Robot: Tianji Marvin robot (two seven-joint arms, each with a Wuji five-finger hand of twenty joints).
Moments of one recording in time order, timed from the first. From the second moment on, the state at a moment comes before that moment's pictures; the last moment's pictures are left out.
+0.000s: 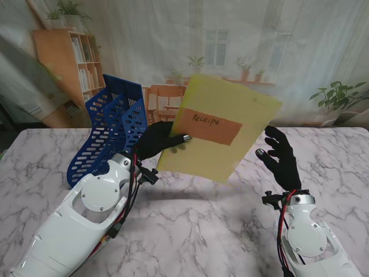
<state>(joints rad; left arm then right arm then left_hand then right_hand) 1.36 -1.17 -1.10 -1.66 0.03 -0.21 -0.03 -1.72 -1.21 1.46 -1.64 -0.16 -0.36 -0.29 1.22 -0.30 0.08 -0.03 0.83 0.16 0.65 0.41 1.07 0.17 0.34 0.33 0.98 0.22 0.61 0.38 0.67 0.21 1.21 0.42 0.26 -0.42 0.59 -0.15 0.15 0.03 0.61 0.34 0.20 0.14 0.61 0.30 0.38 0.20 0.20 0.25 0.05 0.44 0.79 0.33</state>
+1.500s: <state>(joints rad) 1.51 -1.19 -1.69 -1.66 0.32 -0.73 0.33 -1.67 -1.21 1.41 -1.58 -0.17 -0.28 -0.31 1.22 -0.30 0.09 -0.03 0.83 0.15 0.66 0.41 1.08 0.17 0.34 0.33 1.00 0.22 0.61 0.35 0.69 0.21 1.21 0.40 0.26 -0.39 0.65 -0.15 0.15 0.03 0.62 0.31 0.20 0.14 0.61 0.30 0.37 0.20 0.17 0.25 0.05 0.41 0.68 0.35</state>
